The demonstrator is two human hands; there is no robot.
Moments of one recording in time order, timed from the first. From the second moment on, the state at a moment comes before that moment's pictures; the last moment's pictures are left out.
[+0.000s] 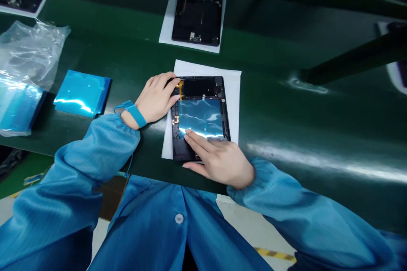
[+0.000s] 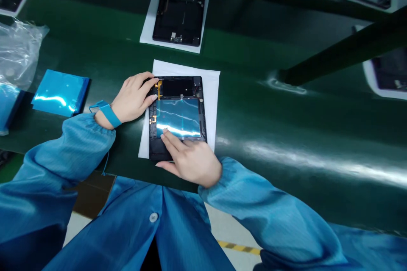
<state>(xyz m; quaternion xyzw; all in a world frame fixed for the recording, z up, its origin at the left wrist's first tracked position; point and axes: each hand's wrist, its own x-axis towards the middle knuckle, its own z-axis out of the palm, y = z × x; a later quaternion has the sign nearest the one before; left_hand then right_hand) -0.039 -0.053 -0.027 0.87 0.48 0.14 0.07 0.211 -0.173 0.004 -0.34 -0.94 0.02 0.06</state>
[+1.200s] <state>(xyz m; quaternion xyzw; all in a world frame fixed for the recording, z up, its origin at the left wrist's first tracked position) 0.022 0.001 0.006 0.87 0.49 -0.03 0.02 0.260 -0.149 -0.038 -0.66 -0.69 0.09 0.27</state>
